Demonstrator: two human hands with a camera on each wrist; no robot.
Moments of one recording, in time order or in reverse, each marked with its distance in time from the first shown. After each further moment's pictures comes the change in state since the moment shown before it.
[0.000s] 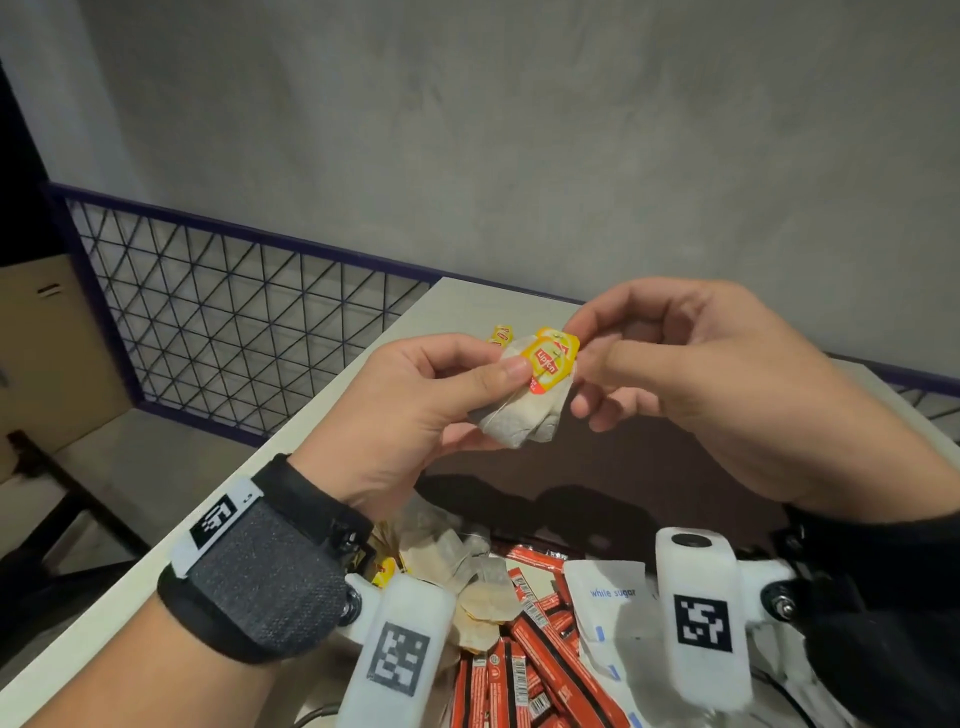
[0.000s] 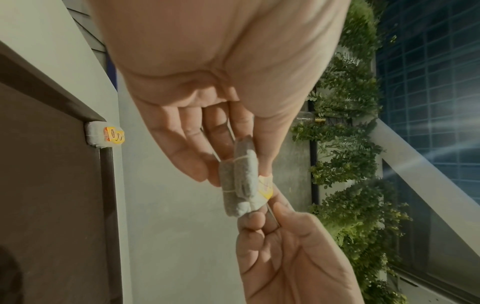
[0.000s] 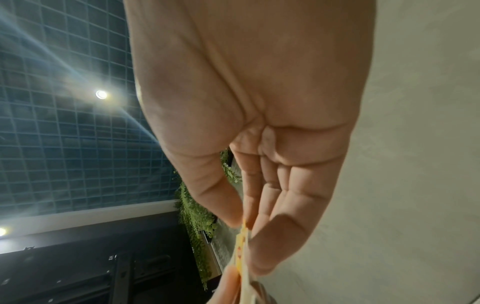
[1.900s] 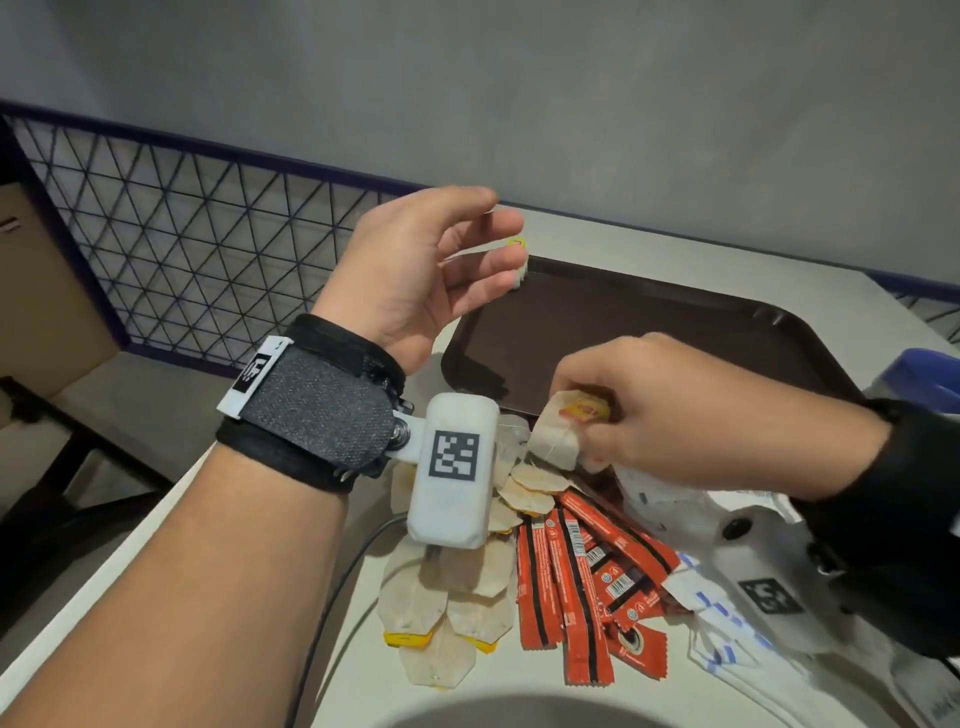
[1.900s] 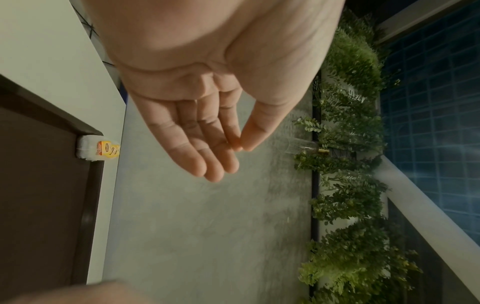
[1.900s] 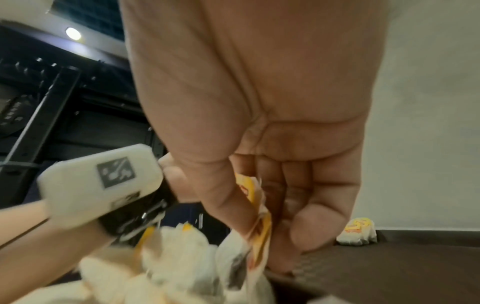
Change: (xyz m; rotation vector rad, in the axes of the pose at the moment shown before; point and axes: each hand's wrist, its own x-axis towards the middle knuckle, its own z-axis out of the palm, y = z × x) left_hand 0.003 0.018 -0.023 -0.158 0.150 -0.062; right_hand -0.031 0.040 0.048 -0.987 -0.340 0.073
